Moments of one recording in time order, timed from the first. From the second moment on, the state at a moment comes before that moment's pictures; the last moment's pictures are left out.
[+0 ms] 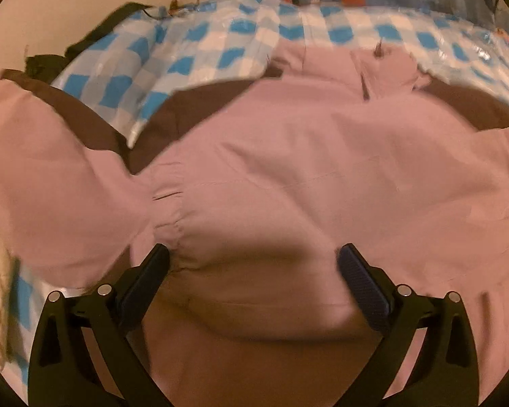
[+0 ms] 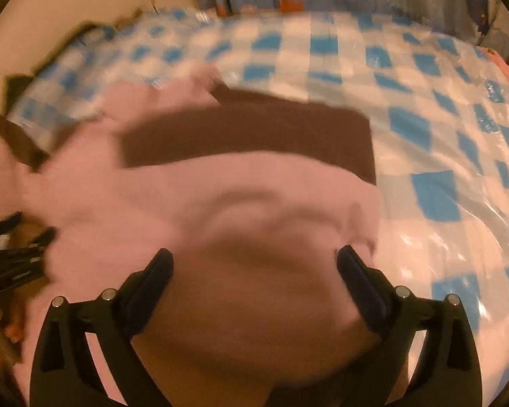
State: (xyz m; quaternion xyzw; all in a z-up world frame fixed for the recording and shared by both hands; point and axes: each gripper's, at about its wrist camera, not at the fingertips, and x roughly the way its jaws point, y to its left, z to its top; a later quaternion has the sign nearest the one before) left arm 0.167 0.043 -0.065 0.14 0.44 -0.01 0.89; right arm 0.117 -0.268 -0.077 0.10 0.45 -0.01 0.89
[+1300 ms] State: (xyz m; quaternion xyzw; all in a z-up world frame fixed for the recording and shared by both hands) left arm 0.213 0.304 0.236 0.02 0.29 0.32 0.90; right arm -0.013 -0.189 -0.105 0.16 0.43 0.07 0.89
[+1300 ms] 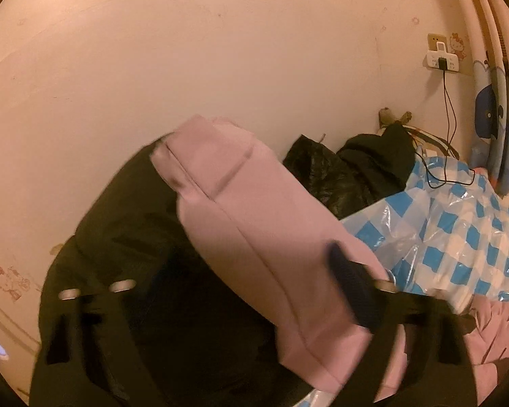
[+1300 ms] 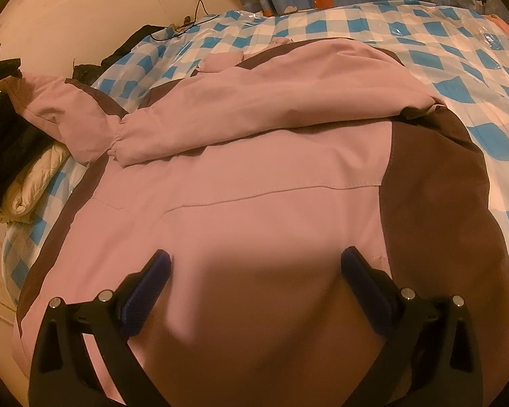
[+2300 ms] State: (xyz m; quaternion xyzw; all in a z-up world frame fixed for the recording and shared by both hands) left arm 0.142 0.136 0.281 -0.02 0.20 -0.01 0.98; right arm -0.018 -0.211 -0.077 0.23 0.40 0.10 0.88
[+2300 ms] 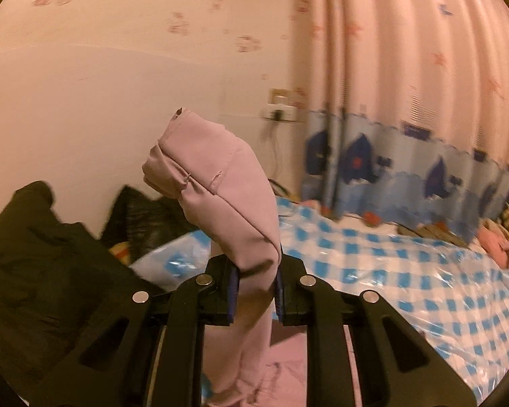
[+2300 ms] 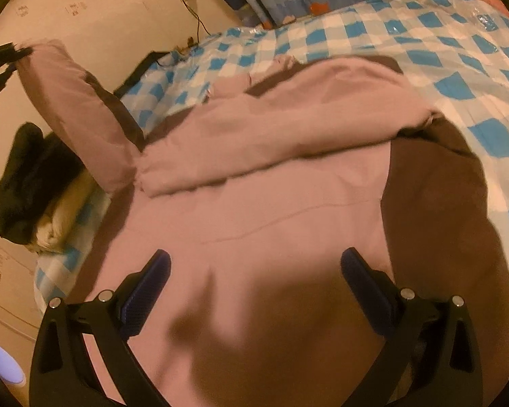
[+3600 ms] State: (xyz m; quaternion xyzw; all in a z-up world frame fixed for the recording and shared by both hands) left arm 0.082 -0.201 -0.047 0.22 0.41 -0.30 0.83; right arm -0.043 -0.358 -0.065 0.48 0.29 0.03 0.83
